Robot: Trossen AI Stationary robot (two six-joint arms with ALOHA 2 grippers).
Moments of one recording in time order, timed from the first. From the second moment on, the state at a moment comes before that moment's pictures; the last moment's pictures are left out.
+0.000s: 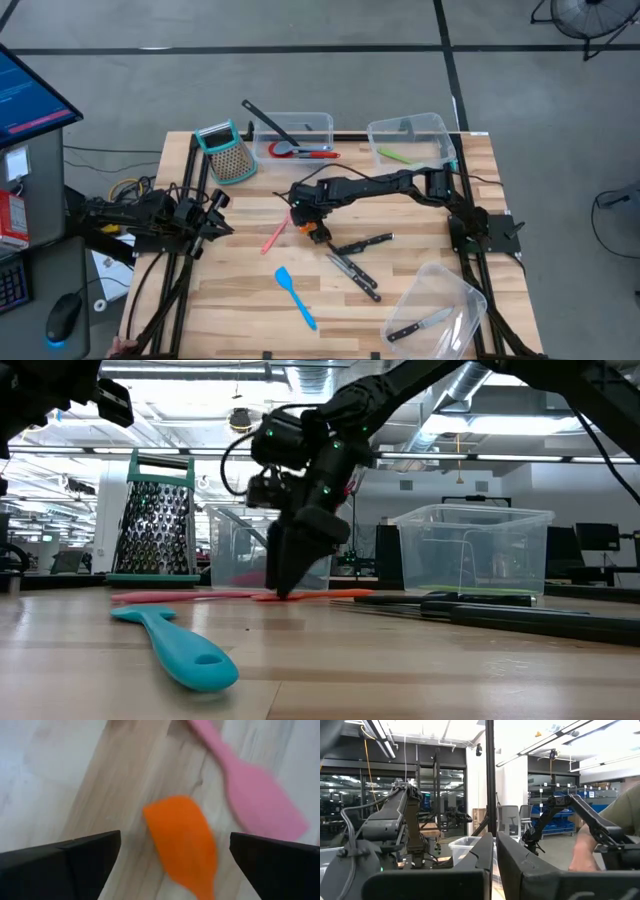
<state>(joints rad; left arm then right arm) -0.11 0.00 0.01 0.34 0.21 -0.06 -0.09 2.28 1.72 -0.60 -0.13 -0.44</state>
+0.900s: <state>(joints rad) -0.11 0.00 0.01 0.34 0.21 -0.06 -0.13 2.27 1.59 -0.53 -0.14 -0.35</state>
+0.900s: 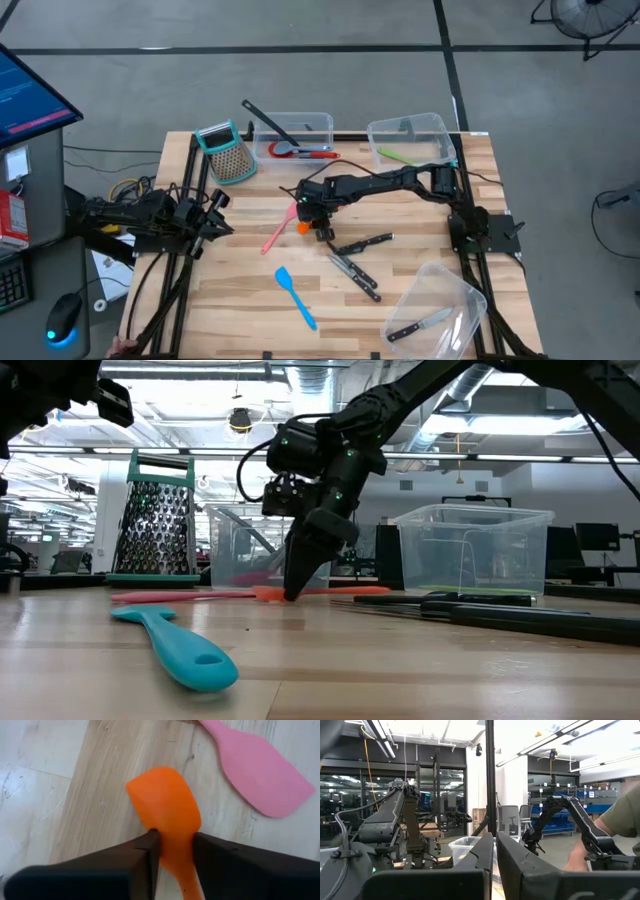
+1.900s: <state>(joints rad) -0.11 0.00 0.01 0.34 0.21 -0.06 -0.10 2.14 1.85 -0.66 -0.15 -0.34</state>
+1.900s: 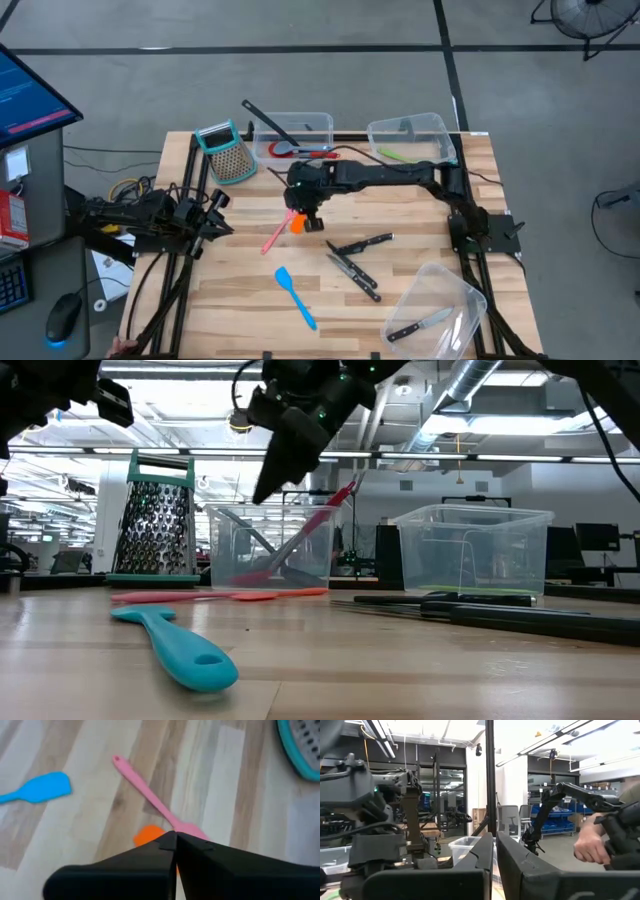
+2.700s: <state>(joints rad) -0.11 0.00 0.01 0.34 0.21 -0.06 -0.21 2.28 1.81 -0.73 -0.10 -0.47</state>
